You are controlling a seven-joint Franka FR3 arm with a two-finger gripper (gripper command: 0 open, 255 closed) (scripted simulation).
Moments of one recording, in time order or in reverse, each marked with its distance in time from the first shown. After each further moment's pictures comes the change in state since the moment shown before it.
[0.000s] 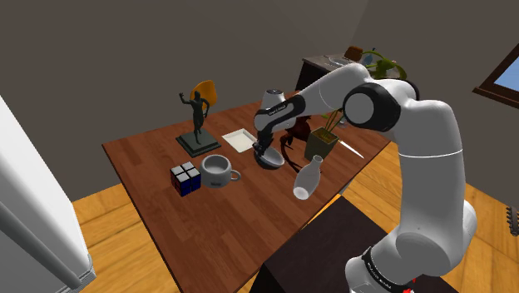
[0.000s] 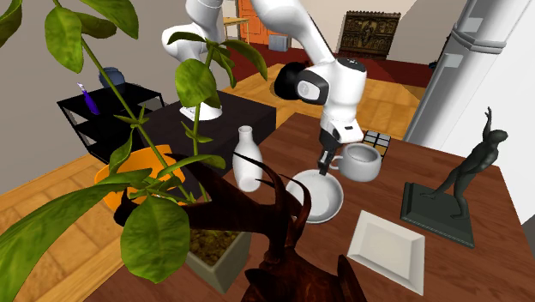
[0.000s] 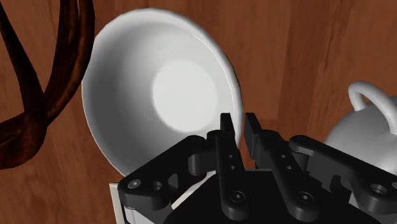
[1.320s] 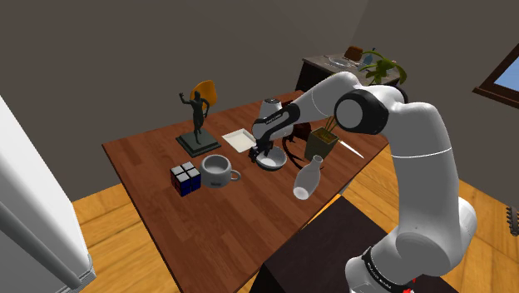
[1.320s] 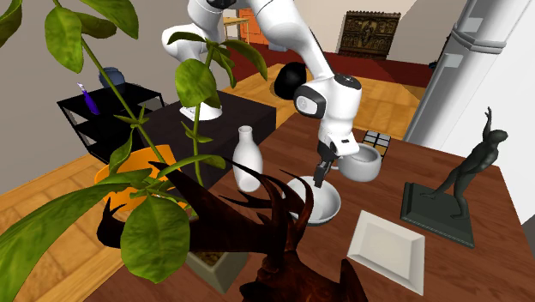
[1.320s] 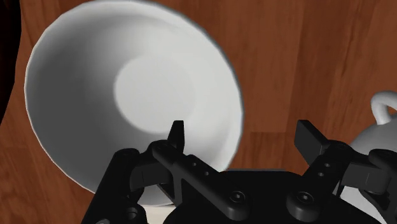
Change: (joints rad) arm -0.002 0.084 0.004 0.021 0.003 0.064 -0.001
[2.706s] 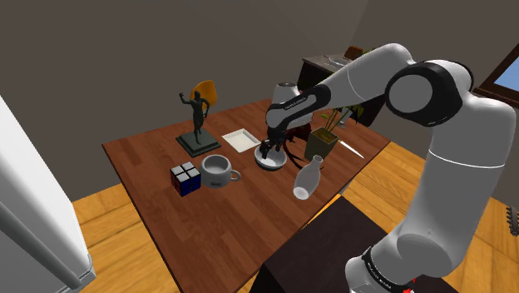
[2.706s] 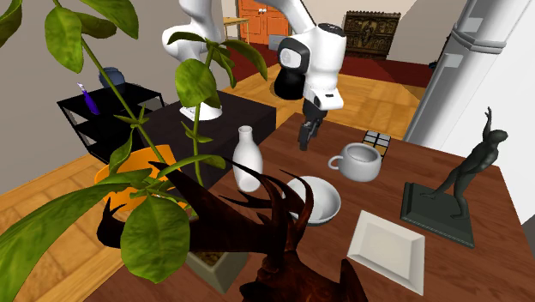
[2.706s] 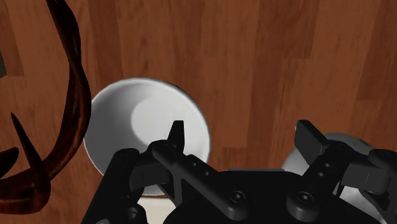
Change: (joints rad) arm 0.023 -0.386 -0.003 -0.336 -0.014 -0.078 0.013
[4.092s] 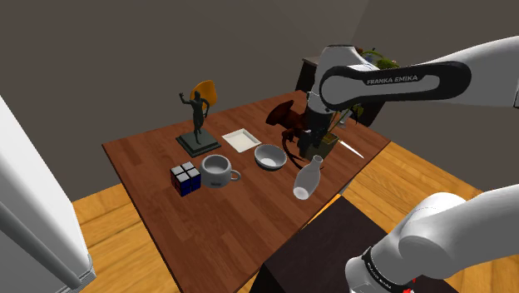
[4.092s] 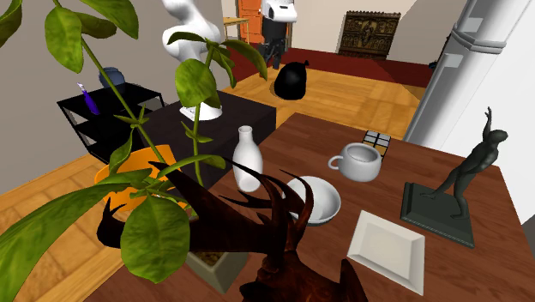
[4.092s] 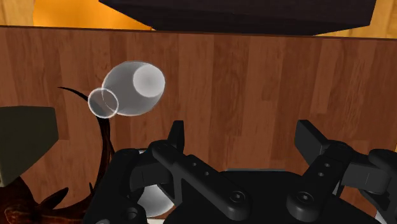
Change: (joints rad) arm 0.037 -0.784 0.029 -0.404 -0.010 -0.457 0.042
